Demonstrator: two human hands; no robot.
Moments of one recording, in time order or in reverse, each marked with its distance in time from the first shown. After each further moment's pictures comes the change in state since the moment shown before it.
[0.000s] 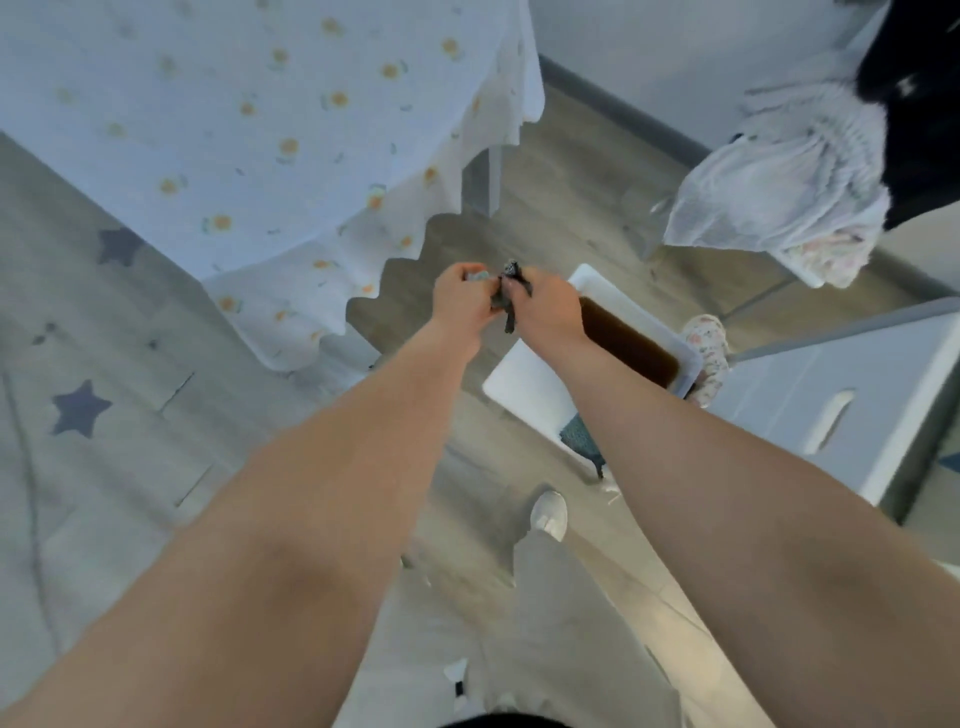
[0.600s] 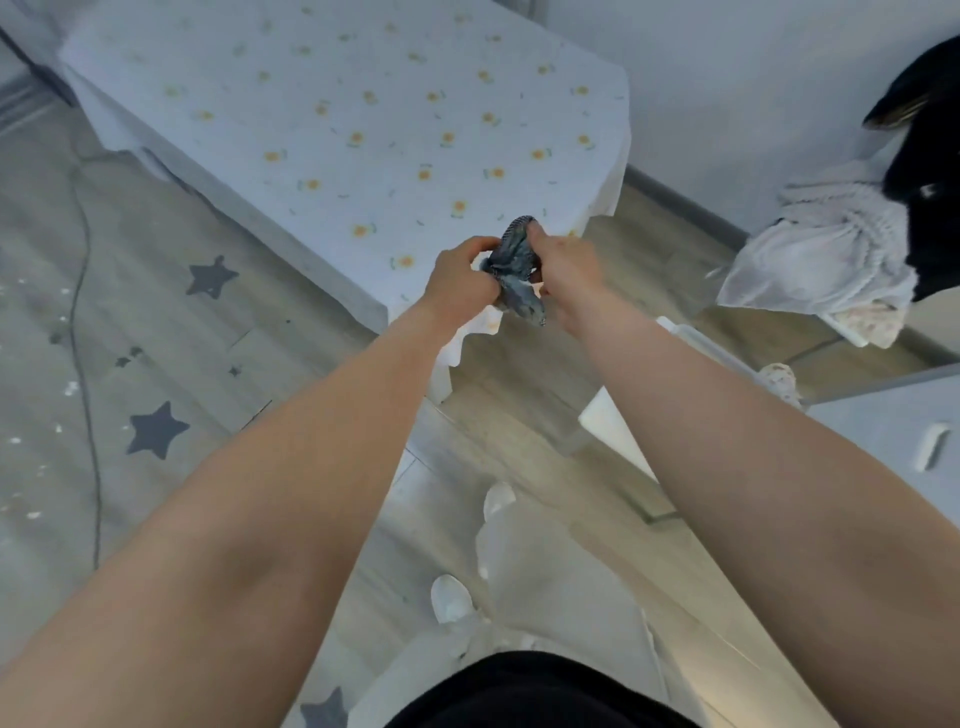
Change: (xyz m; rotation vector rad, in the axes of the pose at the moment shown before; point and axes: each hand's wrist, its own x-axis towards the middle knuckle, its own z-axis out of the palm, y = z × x) left_hand -0.053 0.157 -0.272 0.497 -0.193 0.408; right_hand -0.036 -0.261 0.112 0.667 0.049 0.172
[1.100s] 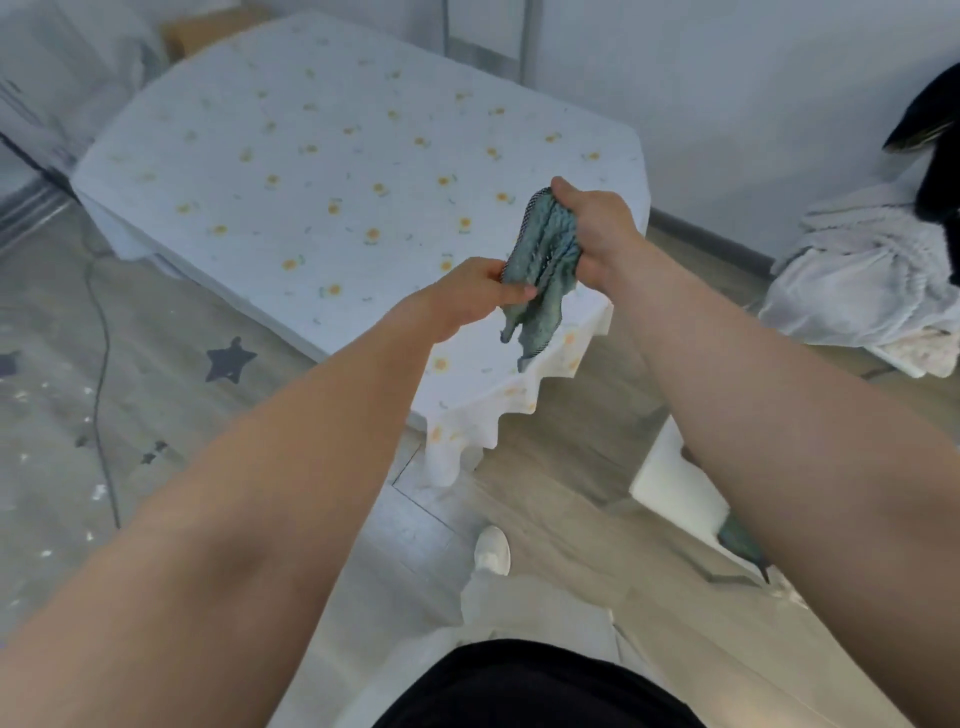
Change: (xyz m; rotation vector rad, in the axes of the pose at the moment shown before) left_hand 0.163 0.056 -0.086 0.112 -0.369 -0.066; right_hand 0.141 -0.129 0.051 0.314 -0.033 -0.002
